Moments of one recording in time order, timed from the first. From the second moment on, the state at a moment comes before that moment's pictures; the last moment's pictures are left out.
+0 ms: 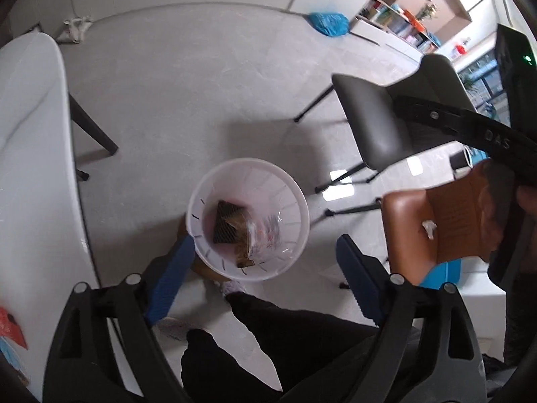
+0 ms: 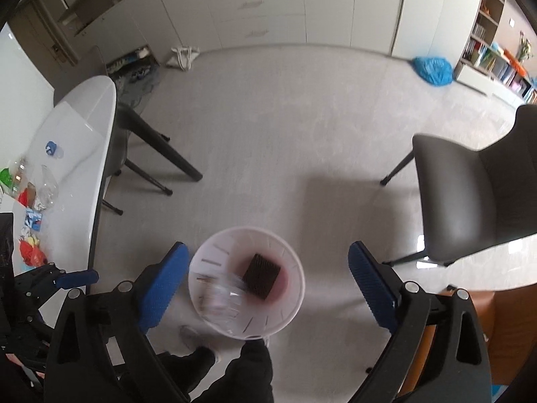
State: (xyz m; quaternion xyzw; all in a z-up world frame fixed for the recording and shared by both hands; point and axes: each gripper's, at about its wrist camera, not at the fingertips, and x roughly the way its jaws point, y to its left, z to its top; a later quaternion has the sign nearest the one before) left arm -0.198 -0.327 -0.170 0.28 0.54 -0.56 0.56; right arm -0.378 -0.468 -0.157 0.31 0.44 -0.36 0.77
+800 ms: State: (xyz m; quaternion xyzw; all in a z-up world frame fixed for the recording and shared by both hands) left arm -0.052 -0.087 -0.034 0.05 0.42 -0.24 0.87; right arm -0.154 -0.305 -0.050 0.10 0.39 -0.08 0.91
